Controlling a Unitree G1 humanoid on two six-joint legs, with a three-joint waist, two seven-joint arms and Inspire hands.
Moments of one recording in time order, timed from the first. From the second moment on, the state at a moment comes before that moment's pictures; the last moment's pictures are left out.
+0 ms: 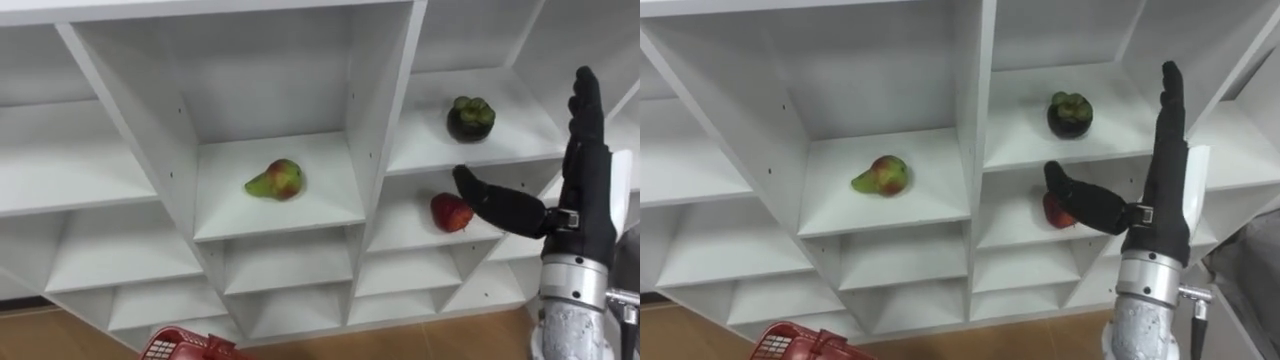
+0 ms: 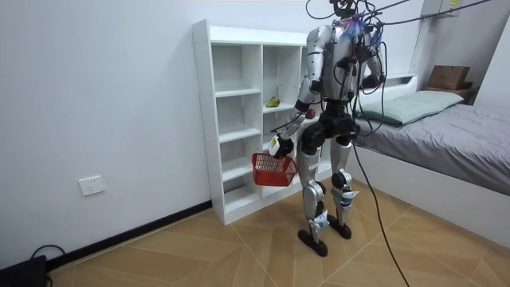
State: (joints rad) left arm 0.24 0.25 -0.10 0.96 0.08 -0.13 0.08; right arm 0.23 -0.31 0.10 -0.15 -0.10 -0.27 -0.53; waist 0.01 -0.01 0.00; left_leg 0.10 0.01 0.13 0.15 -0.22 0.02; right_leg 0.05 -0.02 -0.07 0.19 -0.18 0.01
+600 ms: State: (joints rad) left arm 0.25 0.25 -0.08 0.96 0.09 -0.11 0.07; right arm 0.10 -0.39 0.07 0.00 -0.01 -0.26 -0.46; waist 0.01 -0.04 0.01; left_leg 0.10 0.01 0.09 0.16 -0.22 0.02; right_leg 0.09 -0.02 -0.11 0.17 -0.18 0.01
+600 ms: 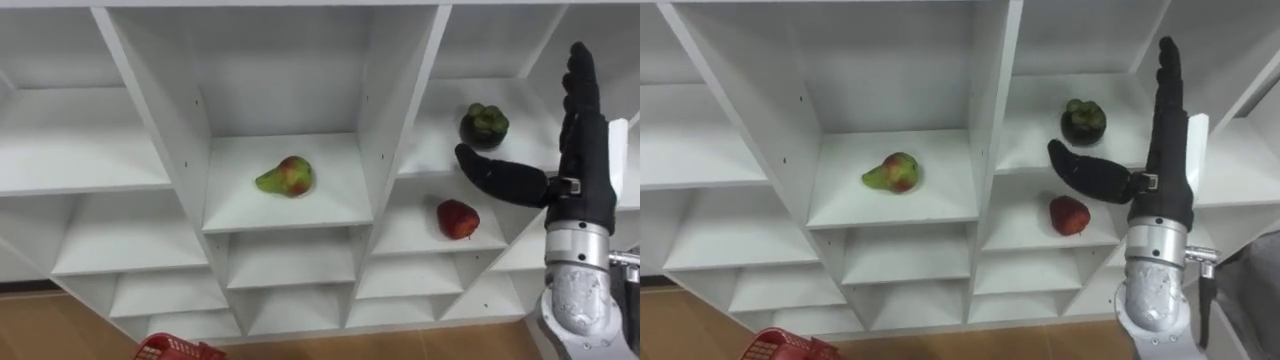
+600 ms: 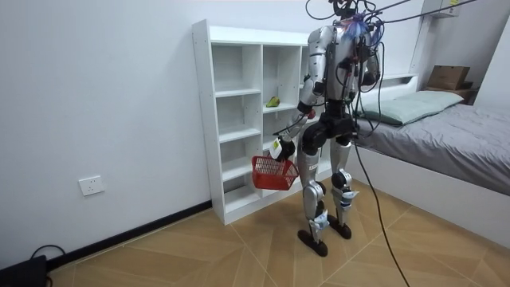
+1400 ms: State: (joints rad) left arm 0.25 0.25 -0.02 0.92 0.15 -0.06 0.04; right arm 0.00 -0.39 0.03 0.15 0.14 -0.20 -0.35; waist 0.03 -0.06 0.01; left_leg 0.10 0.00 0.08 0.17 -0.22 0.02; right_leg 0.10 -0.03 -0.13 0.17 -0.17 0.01
